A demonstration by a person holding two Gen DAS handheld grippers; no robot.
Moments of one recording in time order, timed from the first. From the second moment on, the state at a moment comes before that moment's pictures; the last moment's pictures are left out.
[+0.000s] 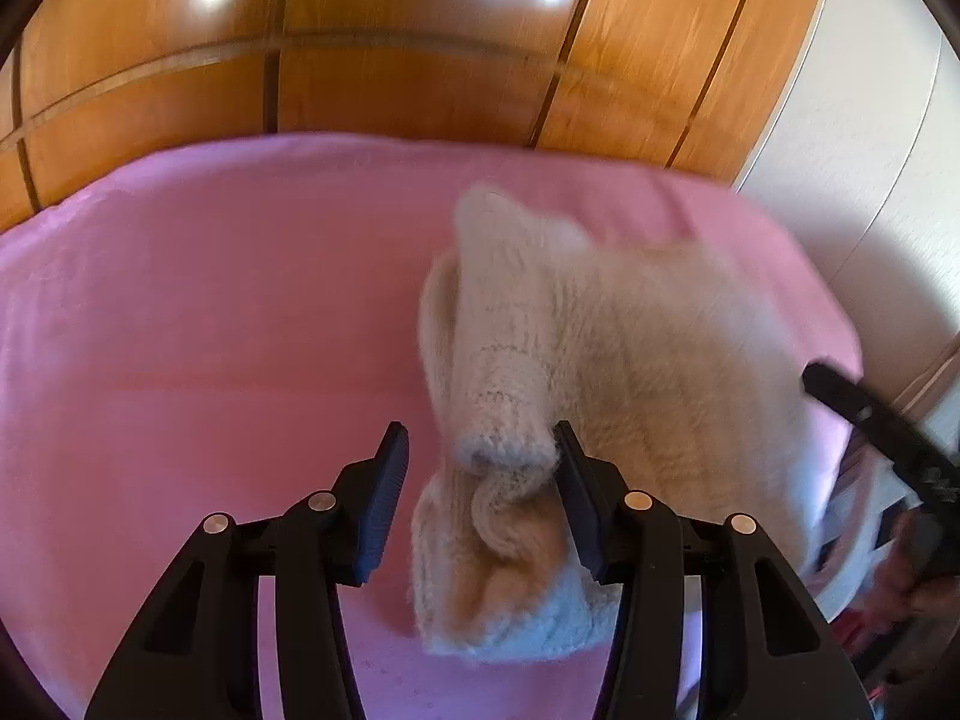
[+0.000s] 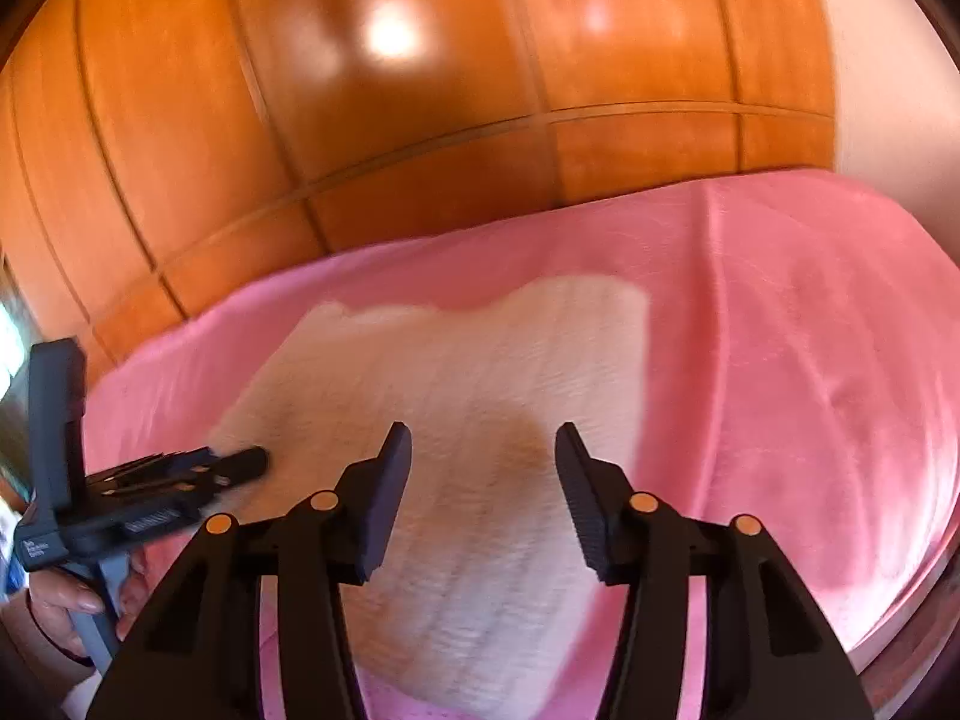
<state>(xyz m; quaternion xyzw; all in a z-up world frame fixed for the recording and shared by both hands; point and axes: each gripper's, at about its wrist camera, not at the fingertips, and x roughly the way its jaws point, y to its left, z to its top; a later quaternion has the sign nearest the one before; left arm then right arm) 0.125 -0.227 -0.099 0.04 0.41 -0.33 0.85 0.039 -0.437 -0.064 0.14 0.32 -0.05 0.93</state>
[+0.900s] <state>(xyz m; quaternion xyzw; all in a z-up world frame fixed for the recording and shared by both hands) 0.074 -0.182 -0.055 0.03 0.32 -0.23 0.92 0.003 -0.369 -0.049 0.09 0.30 -0.21 0.93</state>
